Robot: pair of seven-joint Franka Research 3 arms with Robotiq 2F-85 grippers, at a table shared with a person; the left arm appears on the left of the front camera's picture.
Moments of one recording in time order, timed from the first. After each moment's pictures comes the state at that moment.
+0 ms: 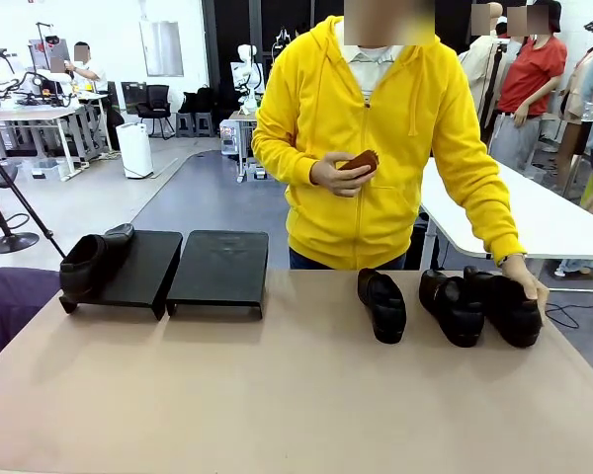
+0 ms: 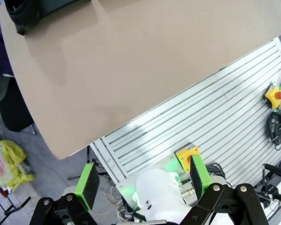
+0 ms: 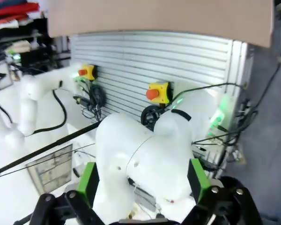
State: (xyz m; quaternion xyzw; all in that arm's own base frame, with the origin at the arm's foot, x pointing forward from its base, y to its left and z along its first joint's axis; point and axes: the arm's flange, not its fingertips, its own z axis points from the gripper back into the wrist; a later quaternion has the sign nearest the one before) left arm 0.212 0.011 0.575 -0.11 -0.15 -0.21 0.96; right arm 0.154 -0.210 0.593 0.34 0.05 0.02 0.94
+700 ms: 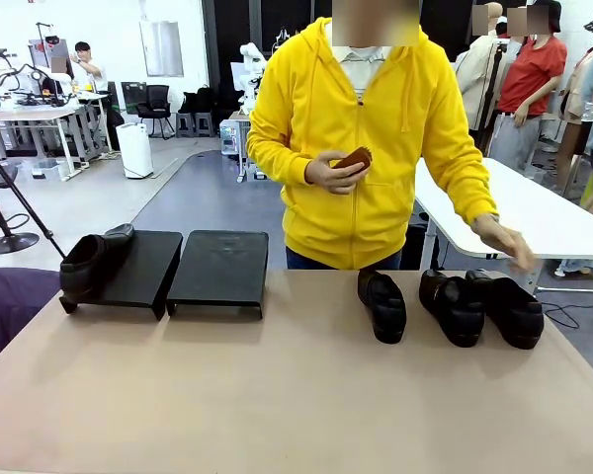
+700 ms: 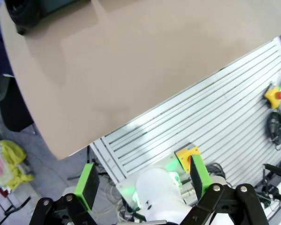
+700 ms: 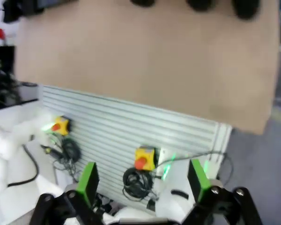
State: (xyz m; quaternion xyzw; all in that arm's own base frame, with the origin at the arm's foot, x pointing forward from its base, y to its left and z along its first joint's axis) left arm 0.212 0.011 0.575 -0.11 -0.15 -0.21 0.96; right arm 0.314 -0.018 0.600 0.20 -0.04 0.05 0.98
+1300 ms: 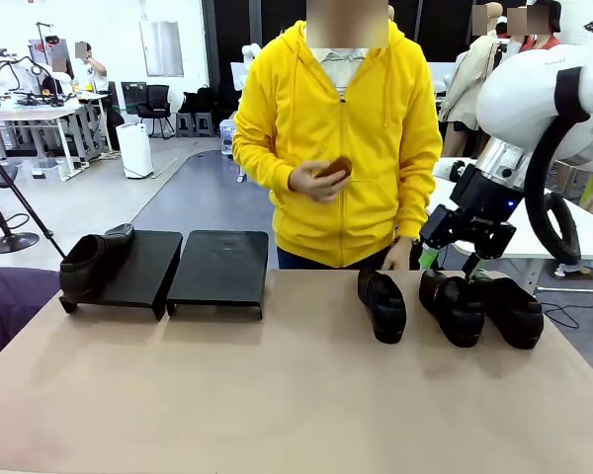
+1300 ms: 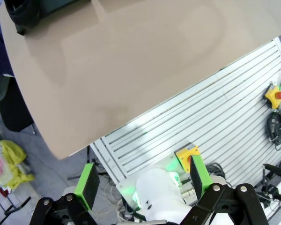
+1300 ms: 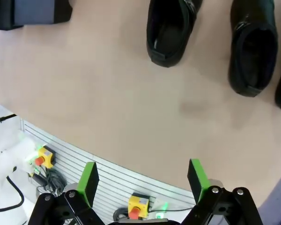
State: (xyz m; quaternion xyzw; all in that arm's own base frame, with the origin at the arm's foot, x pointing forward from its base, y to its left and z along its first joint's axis) left arm 0.212 0.011 0.575 -0.11 -0.15 -0.21 0.96; right arm 0.461 0.090 0.515 0.16 -0.03 0.09 0.98
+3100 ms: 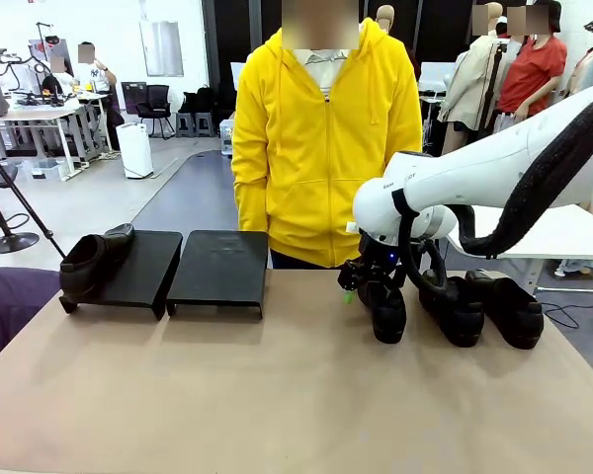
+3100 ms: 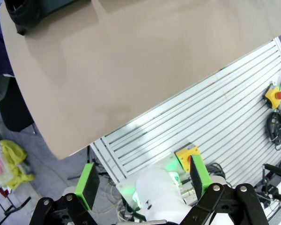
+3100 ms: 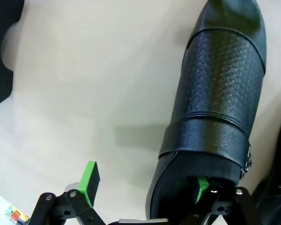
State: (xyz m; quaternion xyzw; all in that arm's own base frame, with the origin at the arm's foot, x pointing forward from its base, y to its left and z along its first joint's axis) left arm 0.212 0.011 0.575 -0.11 -0.15 -0.21 0.96; right arm 0.625 0.205 0.341 0.09 -0.03 0.12 0.99
